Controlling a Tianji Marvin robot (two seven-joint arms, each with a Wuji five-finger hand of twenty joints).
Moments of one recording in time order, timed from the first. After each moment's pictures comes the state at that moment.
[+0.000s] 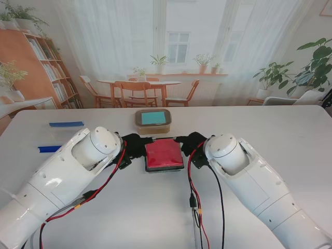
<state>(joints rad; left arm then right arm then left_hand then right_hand) 1.04 -1.10 -0.86 -1.41 0.12 0.63 -0.43 -1.15 -1.20 0.97 -1.38 0.06 0.63 0.19 0.68 0.09 -0.01 0.03 0.77 0.44 0.33 0.27 1.20 0.07 1.14 0.83 1.22 0.15 1.50 0.78 1.04 0.24 1.82 0.69 0.53 -0.25 0.49 -0.03 0.64 0.47 0.45 0.41 1.08 0.19 1.03 0.78 1.21 0.11 1.60 0.62 1.09 0.17 1.87 0.54</state>
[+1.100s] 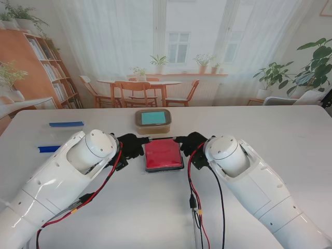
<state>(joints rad) 1.10 -1.09 -0.91 -1.47 0.17 0.63 -0.43 -1.17 -1.19 0.98 -1.41 0.04 0.62 0.18 0.68 0.08 -0.01 0.03 0.78 0.42 0.32 0.27 1.20 0.07 1.14 0.83 1.22 0.15 1.50 0.78 1.04 0.24 1.82 0.69 0.52 -0.26 0.51 -0.03 0.64 0.45 0.45 0.41 1.08 0.19 1.03 0.79 1.20 0.11 1.60 0.63 1.09 0.17 1.87 0.54</state>
